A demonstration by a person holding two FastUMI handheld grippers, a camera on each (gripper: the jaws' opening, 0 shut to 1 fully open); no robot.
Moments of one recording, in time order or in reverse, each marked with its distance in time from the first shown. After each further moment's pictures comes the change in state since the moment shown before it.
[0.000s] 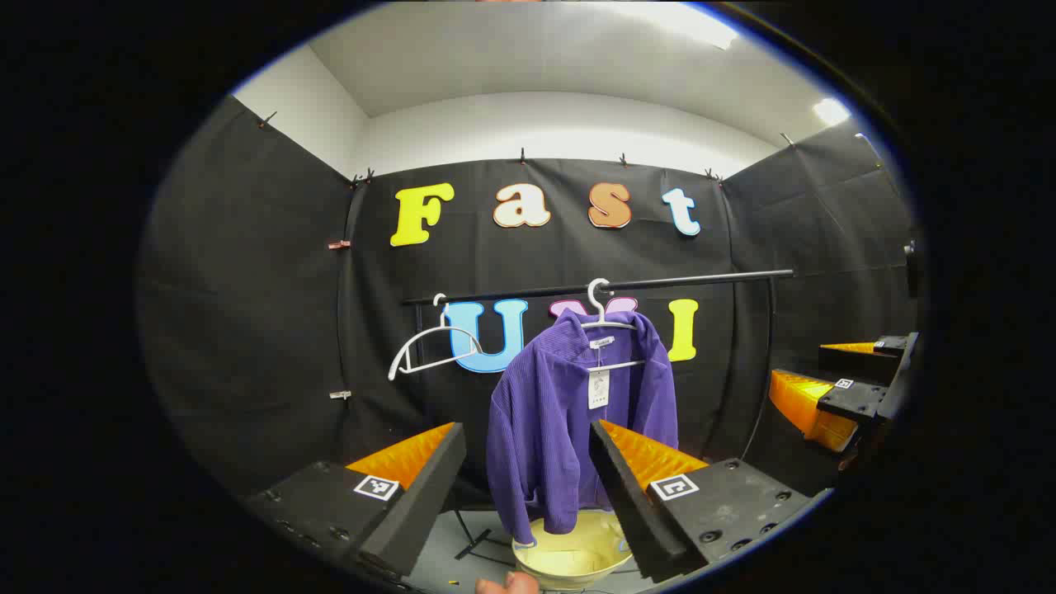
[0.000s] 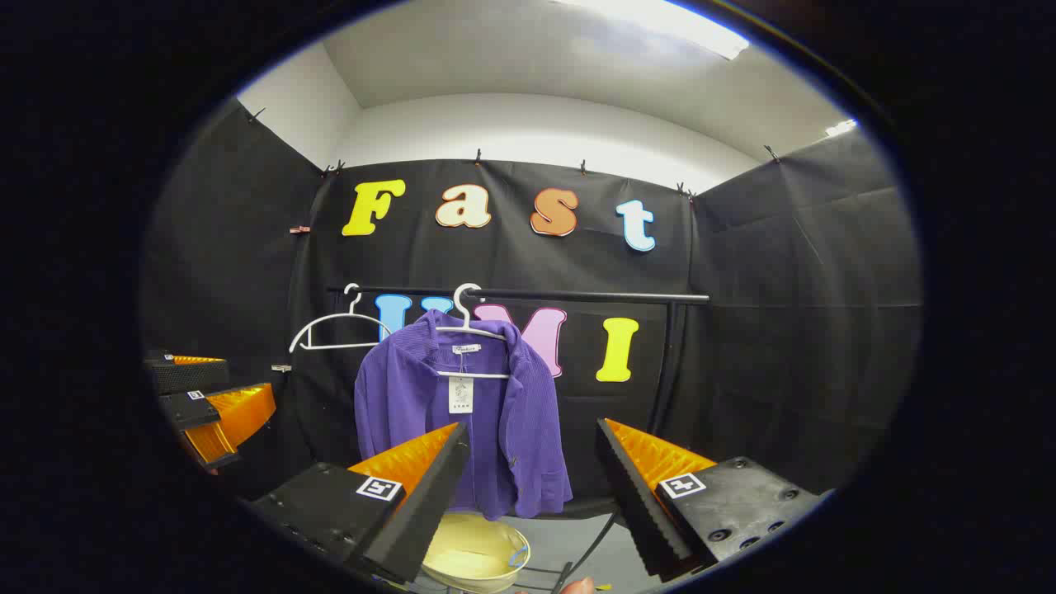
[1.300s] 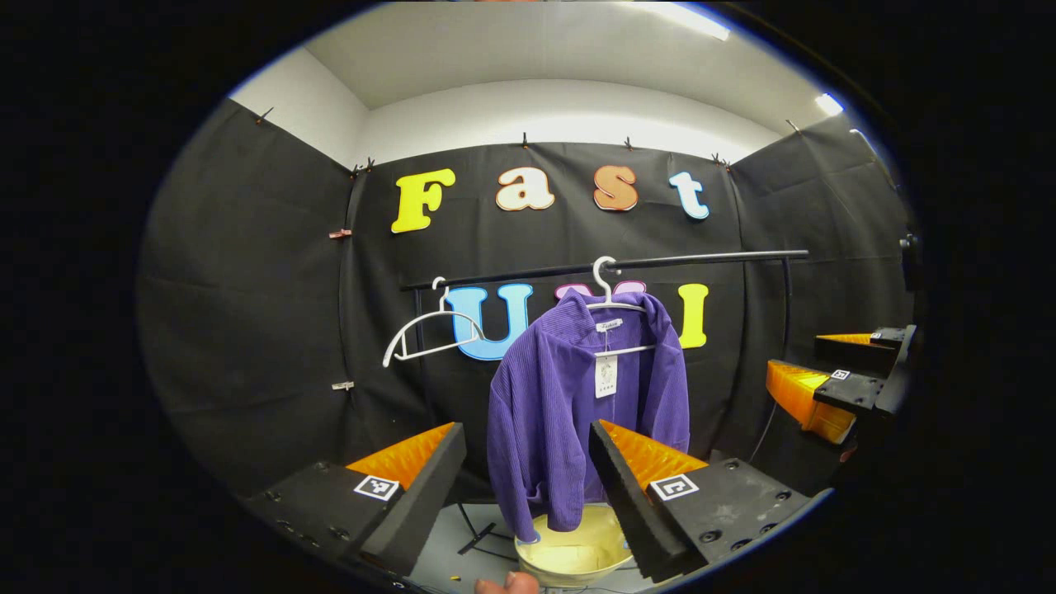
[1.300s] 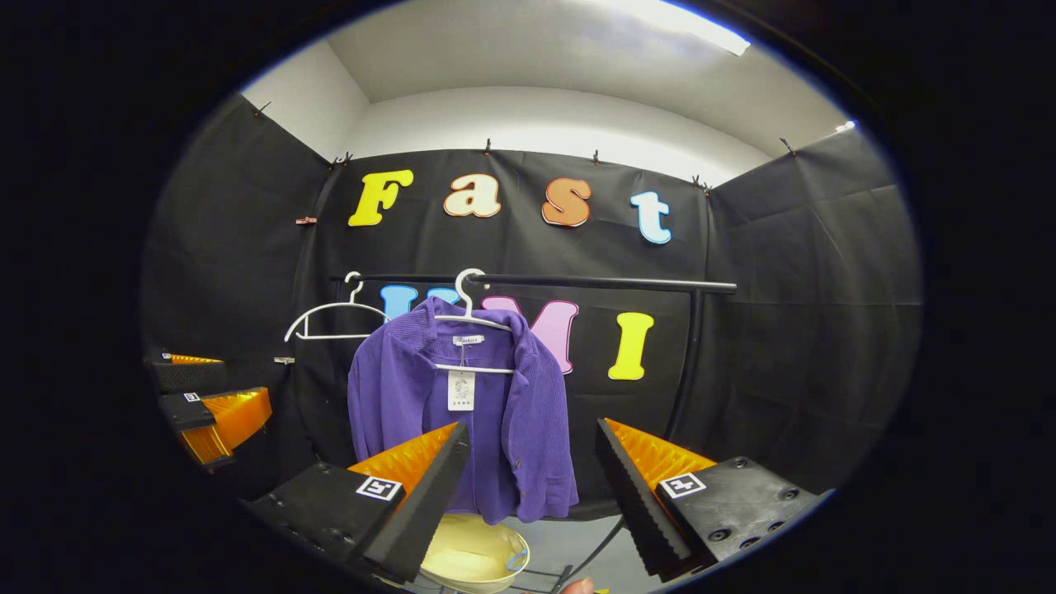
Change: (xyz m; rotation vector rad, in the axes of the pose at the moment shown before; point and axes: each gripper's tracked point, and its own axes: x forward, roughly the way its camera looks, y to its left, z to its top) left arm 0.031 -0.005 -0.022 0.007 0.043 0.041; right arm 0.042 0.003 -0.024 -0.012 0.018 0.055
